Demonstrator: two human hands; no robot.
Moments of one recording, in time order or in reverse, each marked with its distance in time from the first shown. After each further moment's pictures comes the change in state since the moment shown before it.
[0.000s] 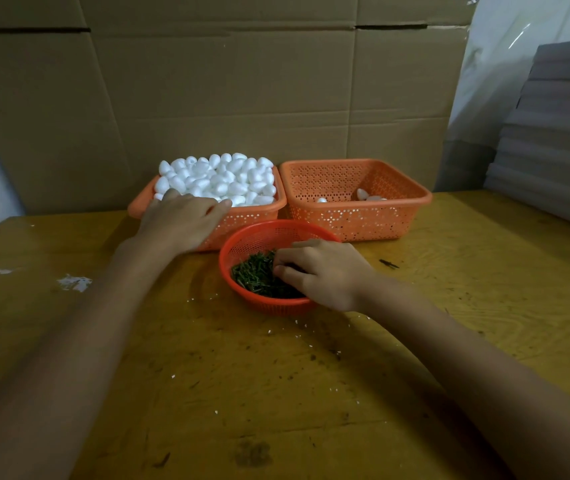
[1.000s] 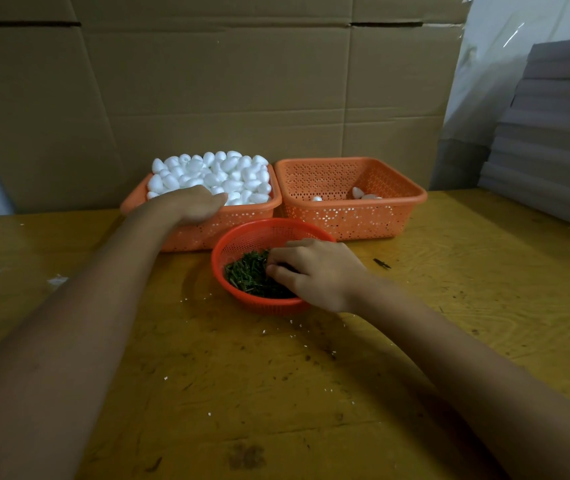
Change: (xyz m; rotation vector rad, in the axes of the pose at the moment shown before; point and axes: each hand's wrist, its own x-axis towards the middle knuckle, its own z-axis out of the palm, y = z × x) left_hand 0.057 -0.001 0.005 -0.163 -0.241 -0.111; right_hand 0.001 -0.001 0.003 -0.002 0.044 -0.012
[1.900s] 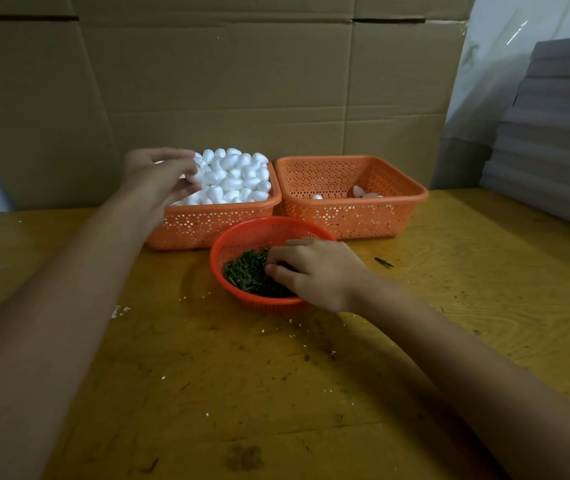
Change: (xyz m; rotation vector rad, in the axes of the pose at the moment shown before) left_hand -0.032 0.002 -0.018 -1.280 0.409 -0.025; right_hand -0.001 -0.001 -0.002 0.000 -0.012 0.004
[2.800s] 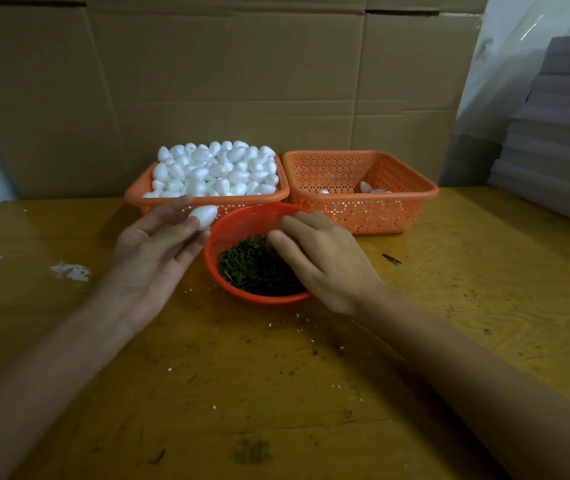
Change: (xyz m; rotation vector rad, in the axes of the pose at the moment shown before) left_hand -0.098 -0.053 -0.044 -0.509 -0.246 -0.079; right_hand -0.002 -0.012 0.009 0.123 0.417 -0.121
